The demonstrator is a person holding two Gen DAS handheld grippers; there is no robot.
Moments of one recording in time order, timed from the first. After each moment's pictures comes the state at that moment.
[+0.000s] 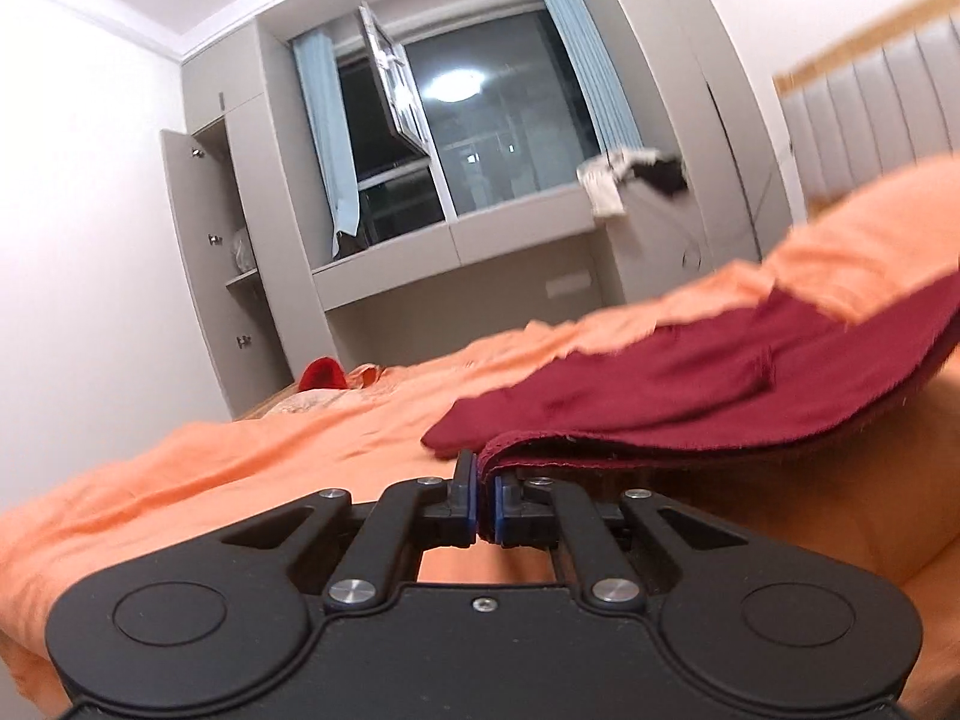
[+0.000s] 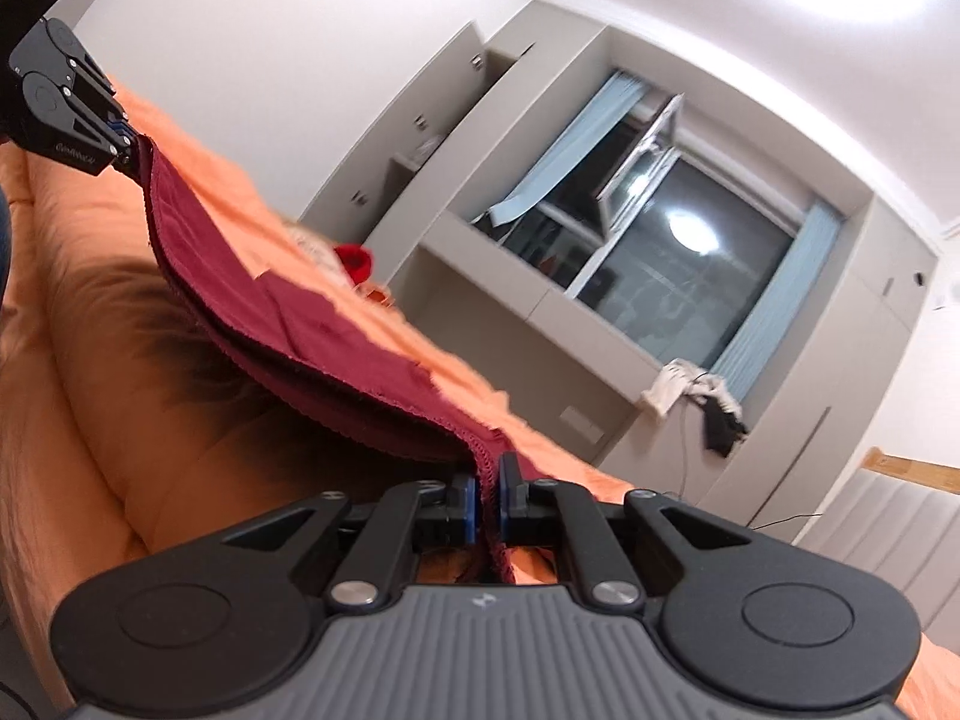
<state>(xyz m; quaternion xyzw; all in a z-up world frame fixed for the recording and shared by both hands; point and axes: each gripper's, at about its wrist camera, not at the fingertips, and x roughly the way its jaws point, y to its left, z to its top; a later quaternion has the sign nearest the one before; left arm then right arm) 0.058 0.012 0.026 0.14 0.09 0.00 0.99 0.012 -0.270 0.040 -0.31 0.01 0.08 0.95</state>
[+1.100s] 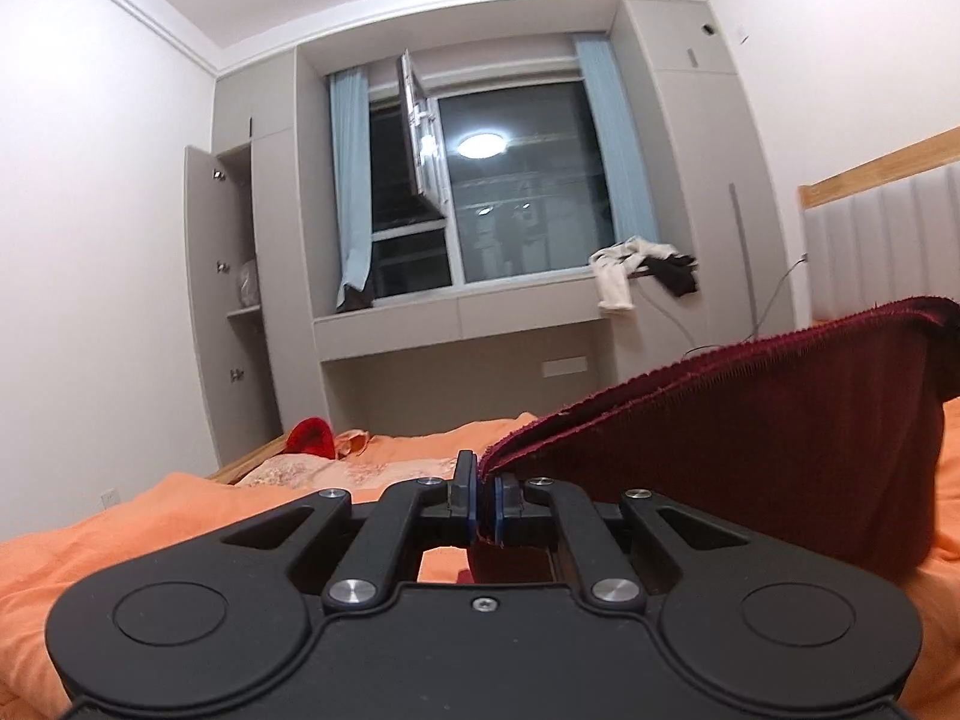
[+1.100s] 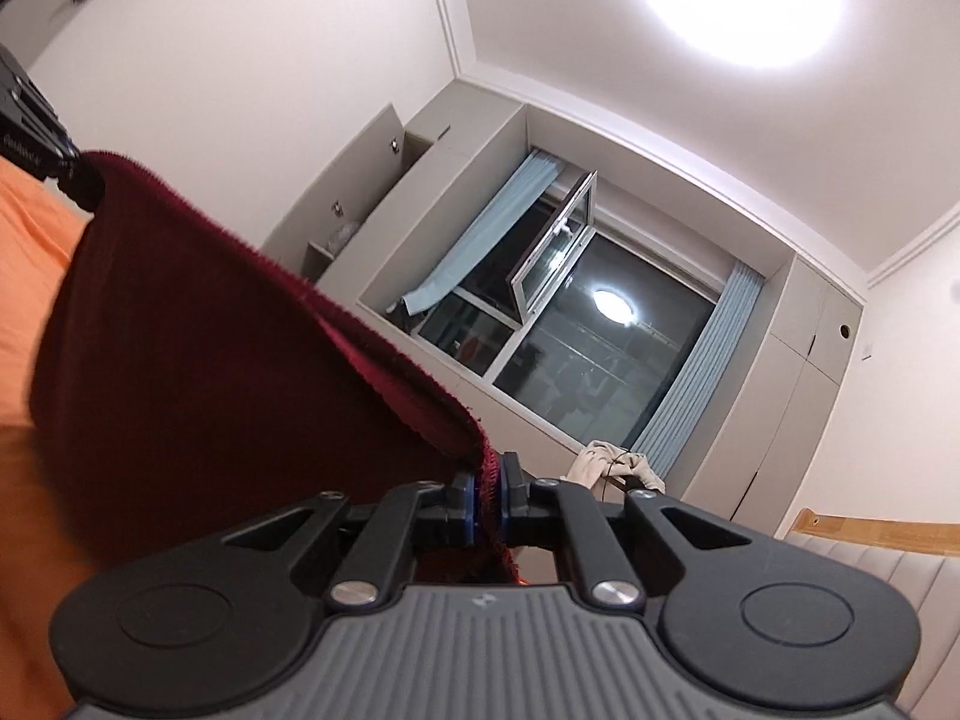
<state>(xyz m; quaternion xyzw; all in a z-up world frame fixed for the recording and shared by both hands) 0.080 -0.007 0.136 0.09 0.04 -0.01 1.00 0.027 -0.300 0.147 -0.29 -0.08 0.04 0.95</state>
